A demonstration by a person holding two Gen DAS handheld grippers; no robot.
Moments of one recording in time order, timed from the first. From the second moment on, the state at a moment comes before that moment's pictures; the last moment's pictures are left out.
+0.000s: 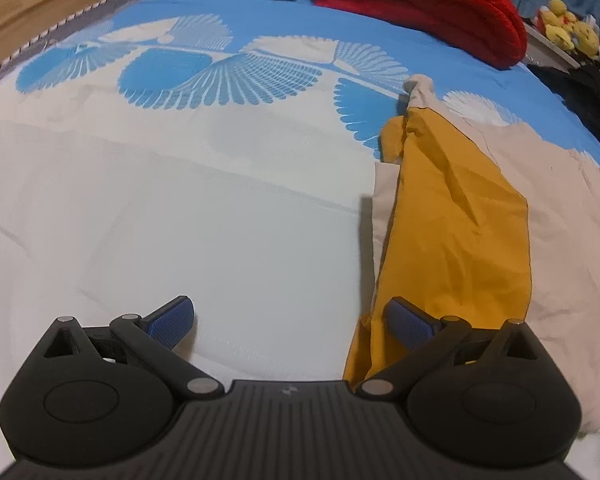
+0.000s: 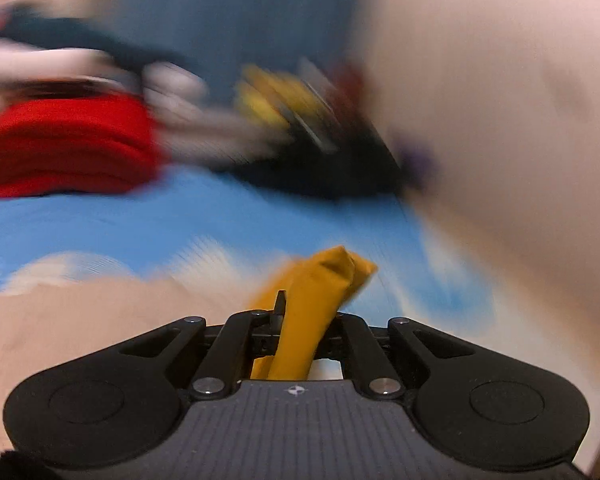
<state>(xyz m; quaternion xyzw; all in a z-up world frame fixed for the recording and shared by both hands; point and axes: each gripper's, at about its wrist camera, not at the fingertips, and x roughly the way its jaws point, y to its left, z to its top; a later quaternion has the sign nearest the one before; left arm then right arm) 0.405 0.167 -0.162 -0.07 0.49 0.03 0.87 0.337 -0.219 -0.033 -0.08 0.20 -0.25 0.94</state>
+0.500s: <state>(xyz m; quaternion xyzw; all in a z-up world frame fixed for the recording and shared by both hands) 0.394 0.221 -0.144 -0.11 0.48 0.07 0.87 0.294 0.049 -0.158 -0.29 0.22 0.20 0.91</state>
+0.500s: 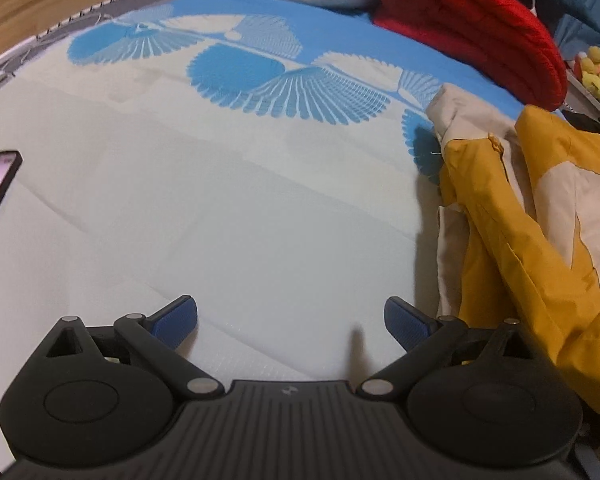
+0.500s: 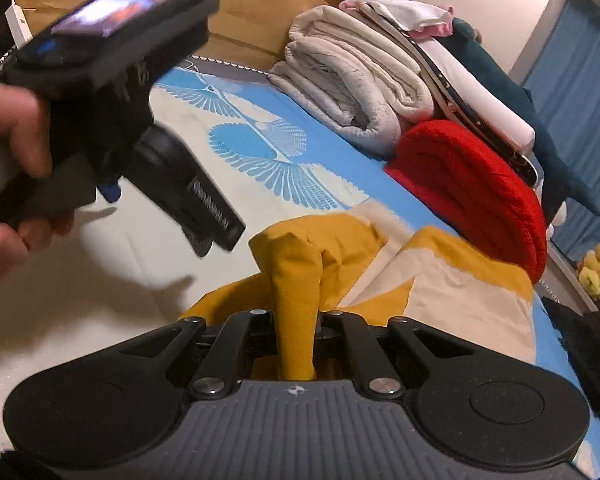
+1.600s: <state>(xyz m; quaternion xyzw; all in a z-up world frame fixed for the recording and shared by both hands) 0.345 0.181 -0.073 -0.13 0.34 -0.05 0.93 0.241 -0.105 -0.105 -0.03 0.18 0.14 0.97</state>
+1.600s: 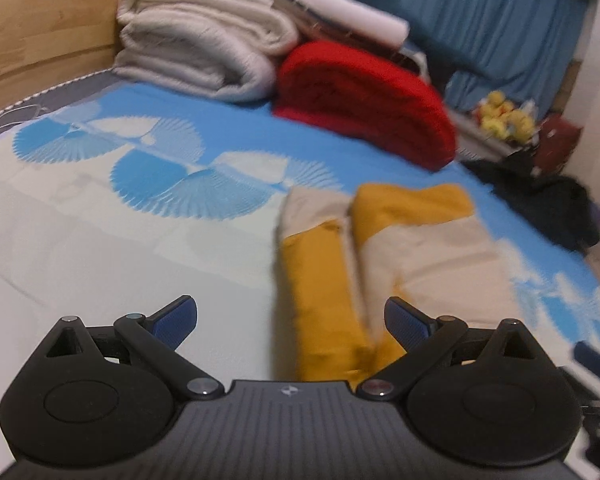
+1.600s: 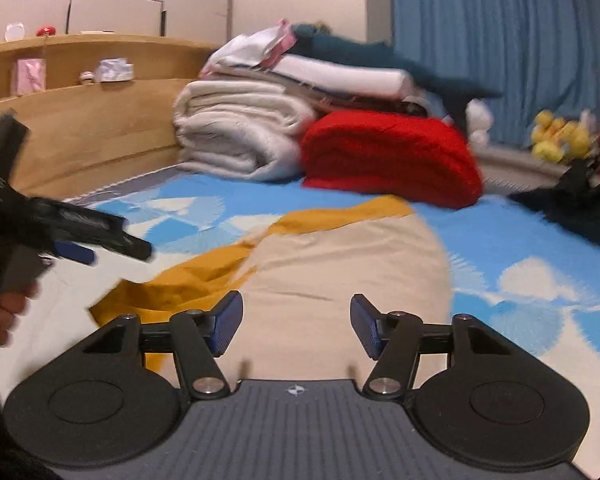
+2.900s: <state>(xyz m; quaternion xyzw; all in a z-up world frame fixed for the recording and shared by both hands) 0.380 0.145 -0.078 -0.07 0.39 -0.06 0.92 0.303 -0.216 -0.110 0.04 0.27 0.15 0.95</state>
